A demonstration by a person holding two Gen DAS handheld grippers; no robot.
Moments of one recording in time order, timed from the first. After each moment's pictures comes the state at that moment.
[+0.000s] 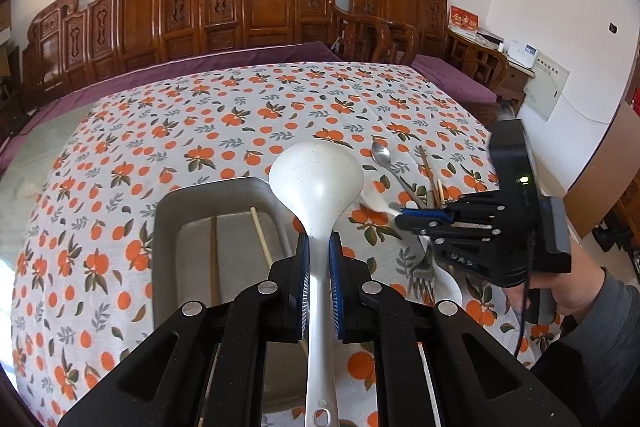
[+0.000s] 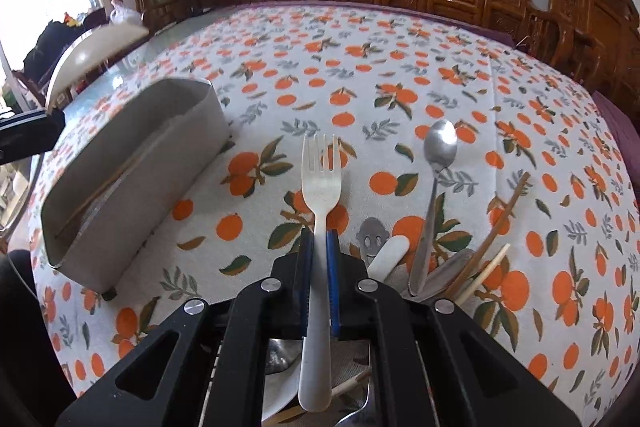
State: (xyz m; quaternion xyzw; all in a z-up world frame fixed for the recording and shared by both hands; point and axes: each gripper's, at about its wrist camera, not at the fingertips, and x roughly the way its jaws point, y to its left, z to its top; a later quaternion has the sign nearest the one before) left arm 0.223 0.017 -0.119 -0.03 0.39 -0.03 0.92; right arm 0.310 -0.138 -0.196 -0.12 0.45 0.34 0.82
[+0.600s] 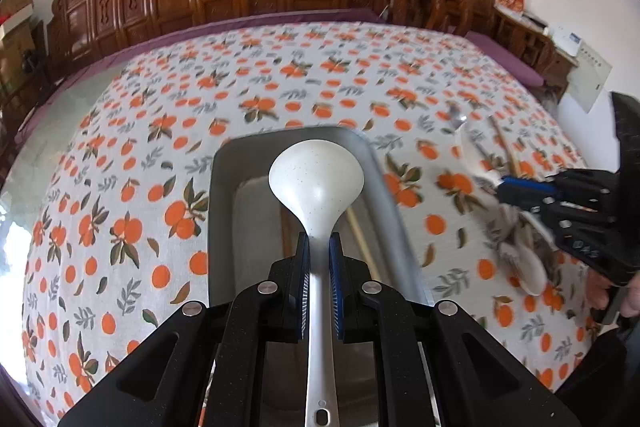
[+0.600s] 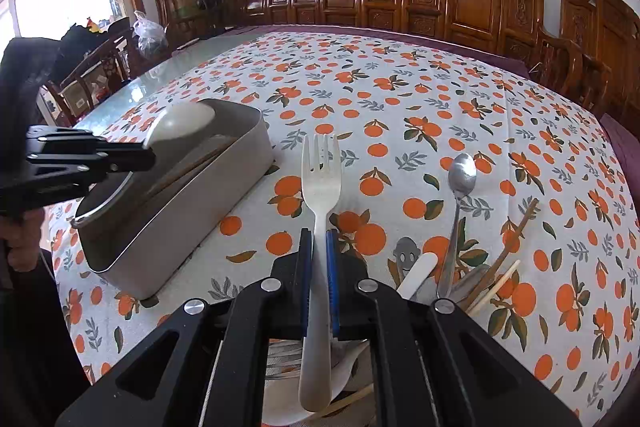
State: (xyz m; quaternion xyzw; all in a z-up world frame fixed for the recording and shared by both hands) left arm 0.239 0.068 -0.167 -0.03 0.45 0.04 0.89; right arm 0.285 -0.128 -0.175 -0.11 0.41 0.37 0.83
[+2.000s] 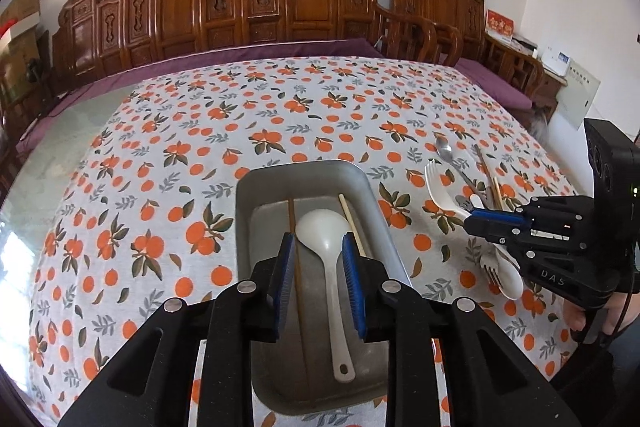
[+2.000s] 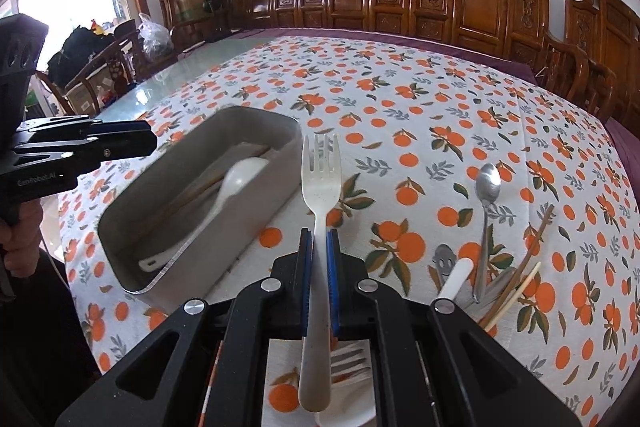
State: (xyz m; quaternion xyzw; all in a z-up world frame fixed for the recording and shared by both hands) left arm 0.211 0.079 -0.130 -0.04 0.39 0.02 0.92; right arm 0.266 -0.101 -0.164 -0.11 0.41 0.38 0.83
